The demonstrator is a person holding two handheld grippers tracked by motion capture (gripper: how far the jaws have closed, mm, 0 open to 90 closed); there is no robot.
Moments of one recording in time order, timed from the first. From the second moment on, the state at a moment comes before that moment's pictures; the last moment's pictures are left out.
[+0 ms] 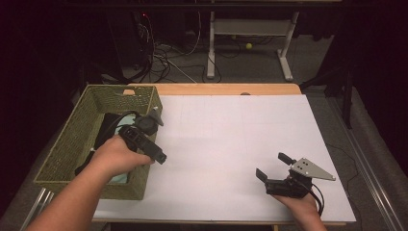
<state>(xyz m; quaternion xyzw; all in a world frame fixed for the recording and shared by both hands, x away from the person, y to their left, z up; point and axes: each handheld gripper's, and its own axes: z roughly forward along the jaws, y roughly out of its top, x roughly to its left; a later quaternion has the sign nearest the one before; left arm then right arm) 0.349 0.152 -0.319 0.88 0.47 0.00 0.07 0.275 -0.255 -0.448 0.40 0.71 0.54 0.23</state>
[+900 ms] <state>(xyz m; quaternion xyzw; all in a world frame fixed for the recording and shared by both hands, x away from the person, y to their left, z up) 0.363 0.078 -0.418 0.91 0.41 -0.02 0.04 0.279 -0.263 -0.459 0.40 0.73 0.49 0.26</state>
